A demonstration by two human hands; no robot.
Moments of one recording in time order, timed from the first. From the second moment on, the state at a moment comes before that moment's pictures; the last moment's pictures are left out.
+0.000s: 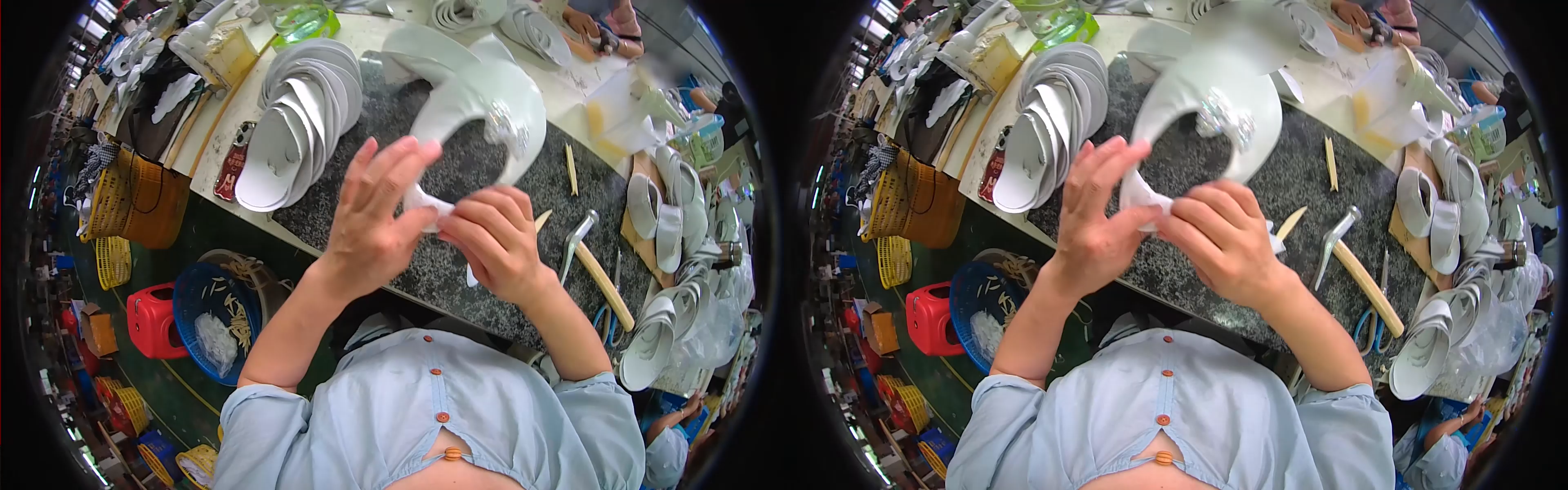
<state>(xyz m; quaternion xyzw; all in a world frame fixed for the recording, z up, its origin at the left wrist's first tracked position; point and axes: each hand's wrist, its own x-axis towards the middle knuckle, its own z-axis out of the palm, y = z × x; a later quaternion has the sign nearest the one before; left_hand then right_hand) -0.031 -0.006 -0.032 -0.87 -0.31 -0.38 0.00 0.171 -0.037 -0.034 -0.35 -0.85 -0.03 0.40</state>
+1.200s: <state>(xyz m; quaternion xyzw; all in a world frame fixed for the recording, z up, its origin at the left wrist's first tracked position) -0.198 0.207 -0.090 -0.78 -0.51 -0.37 -0.05 0.242 -0.058 -0.082 -0.56 -0.51 0.46 0.47</state>
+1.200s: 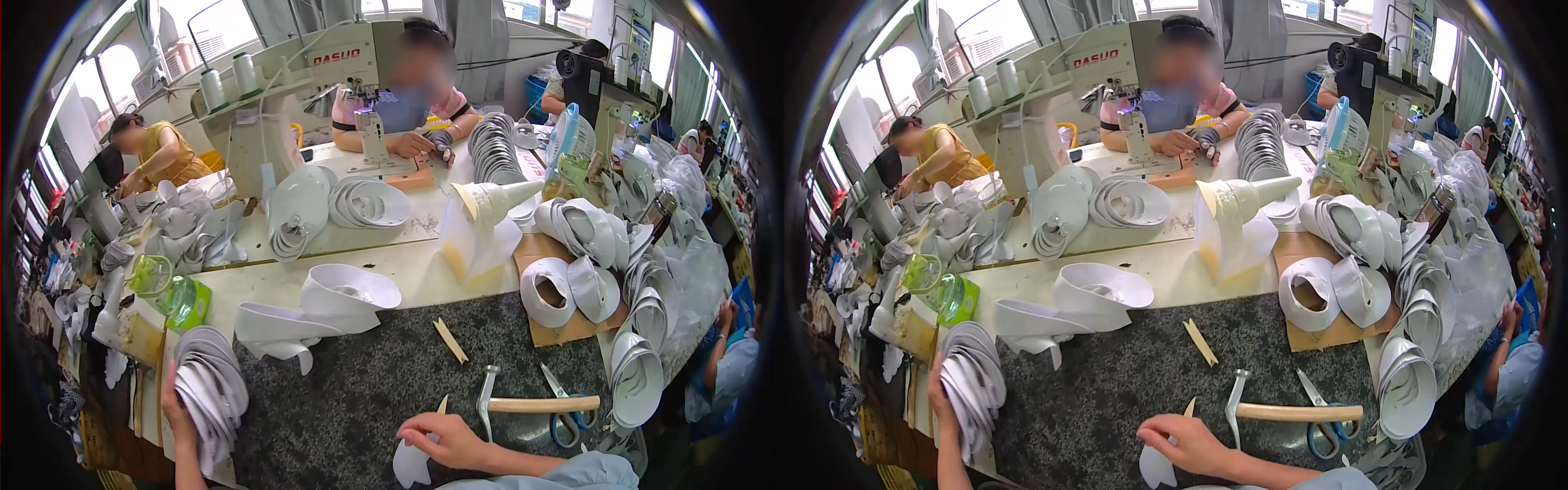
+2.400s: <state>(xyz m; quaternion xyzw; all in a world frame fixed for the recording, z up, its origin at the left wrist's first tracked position) 0.097 0.167 -0.048 -0.92 -0.29 -0.19 0.17 0.213 -0.105 -0.036 -0.44 -0.74 0.24 0.45</state>
